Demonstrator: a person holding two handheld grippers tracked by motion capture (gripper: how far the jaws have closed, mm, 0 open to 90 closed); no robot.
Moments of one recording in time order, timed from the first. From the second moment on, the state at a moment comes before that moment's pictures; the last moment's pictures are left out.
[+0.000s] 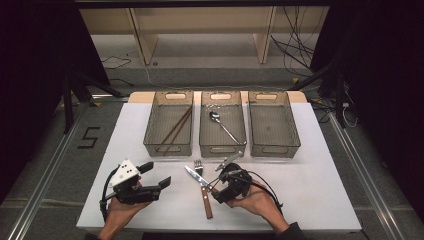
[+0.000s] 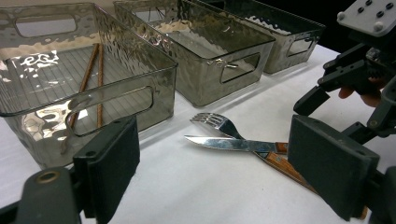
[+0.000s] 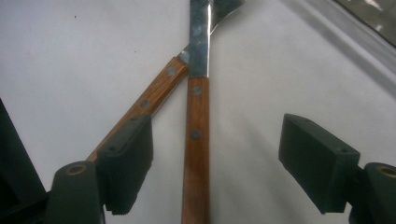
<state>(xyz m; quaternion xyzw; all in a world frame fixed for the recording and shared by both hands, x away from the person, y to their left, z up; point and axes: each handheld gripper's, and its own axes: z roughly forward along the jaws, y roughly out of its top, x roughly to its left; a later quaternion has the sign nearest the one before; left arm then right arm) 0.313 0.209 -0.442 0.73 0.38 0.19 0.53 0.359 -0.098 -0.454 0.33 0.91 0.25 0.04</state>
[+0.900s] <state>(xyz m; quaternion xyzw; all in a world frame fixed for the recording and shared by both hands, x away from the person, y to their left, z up) 0.313 0.208 -0.442 0.73 0.38 0.19 0.53 0.352 -0.080 -0.466 0.29 0.93 0.20 0.06</state>
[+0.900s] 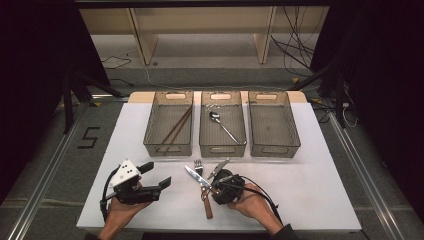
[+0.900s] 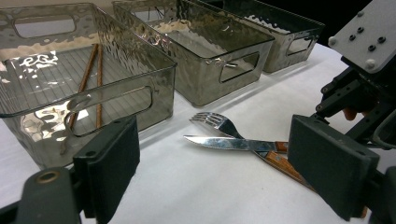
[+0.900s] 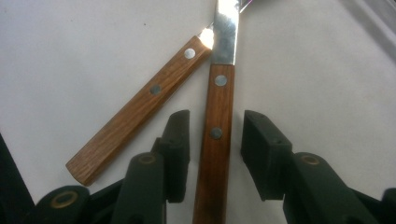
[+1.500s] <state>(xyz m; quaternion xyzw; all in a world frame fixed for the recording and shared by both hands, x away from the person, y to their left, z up) 0.313 0.207 -0.442 0.74 0.38 0.19 0.53 0.357 -0.074 -0.465 0.29 0.94 0.18 0.05</state>
